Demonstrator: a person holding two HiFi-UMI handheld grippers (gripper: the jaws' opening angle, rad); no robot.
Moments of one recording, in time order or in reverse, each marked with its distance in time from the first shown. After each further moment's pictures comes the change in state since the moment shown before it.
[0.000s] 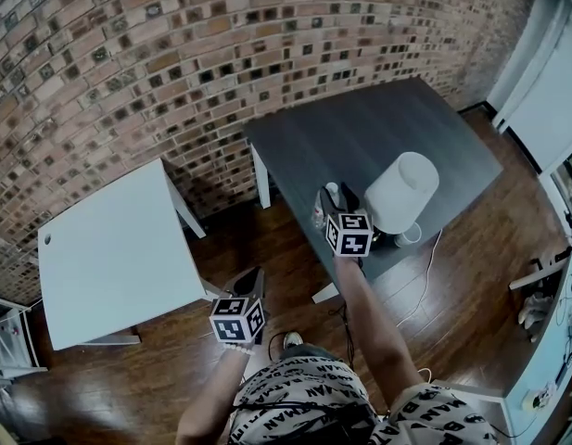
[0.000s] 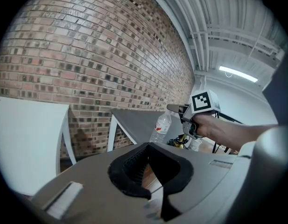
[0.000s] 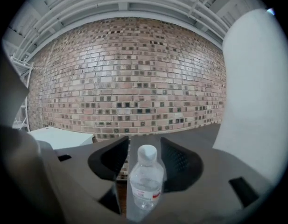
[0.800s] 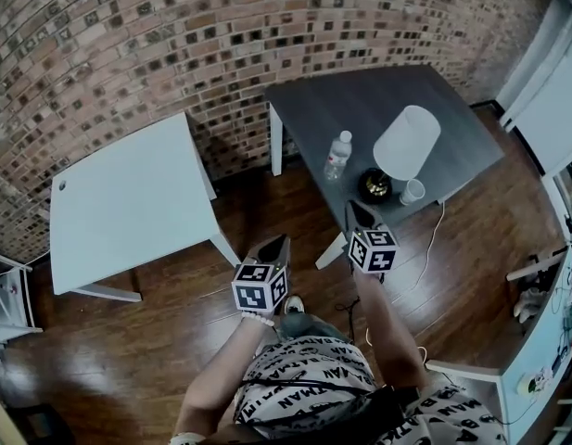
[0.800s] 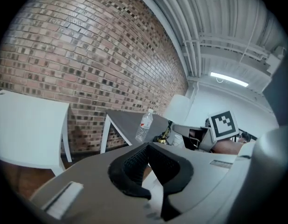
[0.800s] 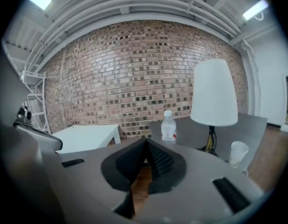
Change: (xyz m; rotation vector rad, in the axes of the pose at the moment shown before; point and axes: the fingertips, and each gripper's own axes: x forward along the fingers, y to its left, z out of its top) left arm -0.079 -0.063 -0.036 -0.011 -0.048 -0.066; right arm -0.179 0.062 -0.068 0.061 0.085 0.149
